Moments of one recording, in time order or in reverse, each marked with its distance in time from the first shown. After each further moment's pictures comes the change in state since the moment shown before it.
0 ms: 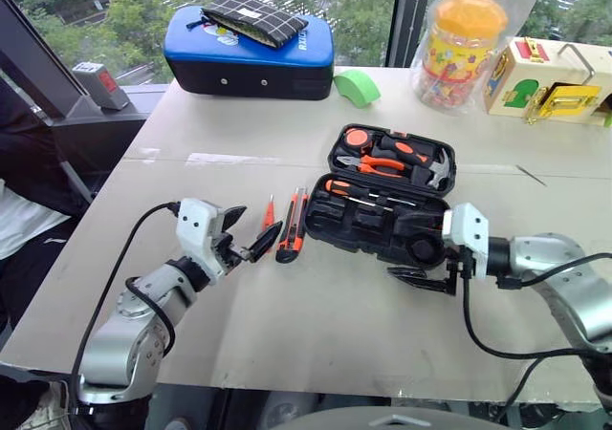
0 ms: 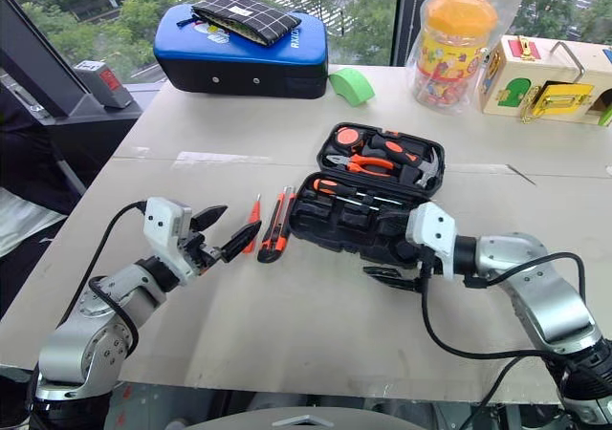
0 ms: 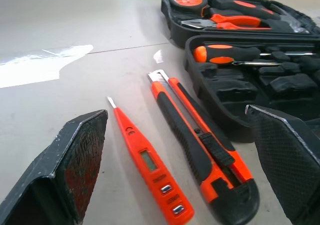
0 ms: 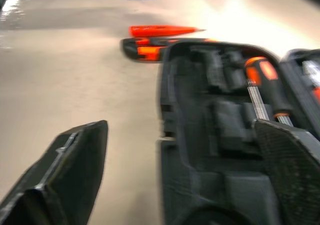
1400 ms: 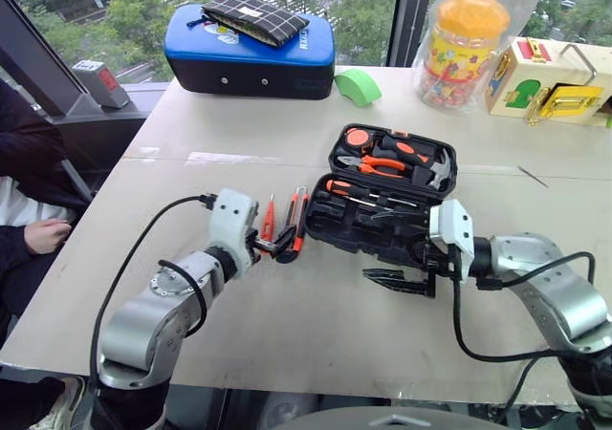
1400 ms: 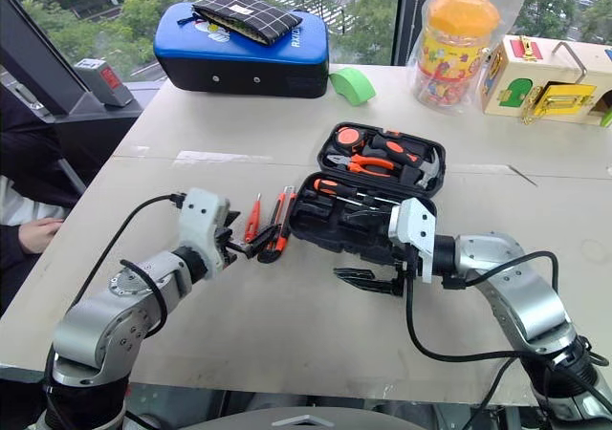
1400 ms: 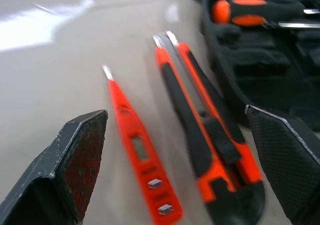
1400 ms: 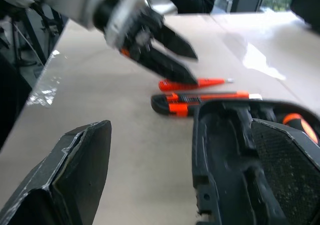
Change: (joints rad) left arm -0.156 -0.024 -0.124 -0.174 0.067 0.478 0.330; right arm -0.005 0.098 -0.020 -0.051 0.102 -0.010 0.007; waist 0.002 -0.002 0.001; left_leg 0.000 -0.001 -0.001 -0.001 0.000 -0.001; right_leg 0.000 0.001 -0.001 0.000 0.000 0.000
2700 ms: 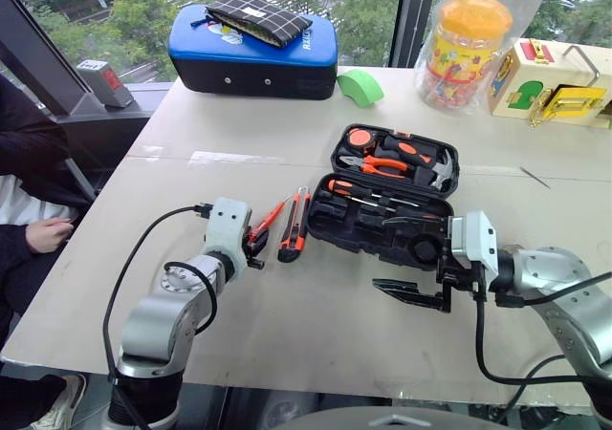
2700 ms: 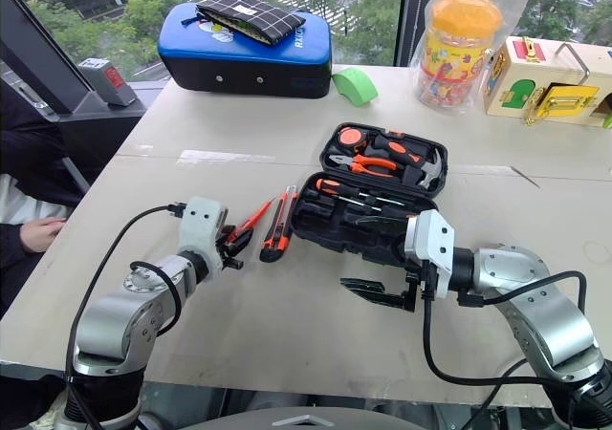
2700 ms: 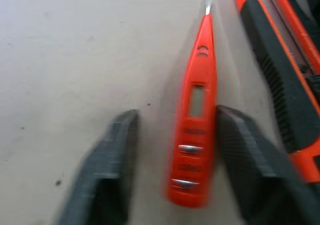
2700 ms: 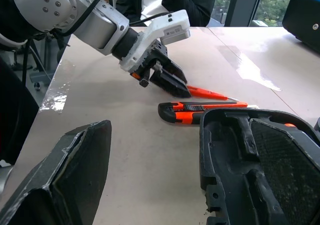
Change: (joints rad) left arm -0.001 -0.049 -0.006 0.120 0.162 -0.004 0.036; right arm 0.094 -0.047 -0.056 -0.098 0.044 -0.012 -0.044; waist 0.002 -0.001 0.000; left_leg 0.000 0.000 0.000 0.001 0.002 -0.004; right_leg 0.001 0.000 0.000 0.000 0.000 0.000
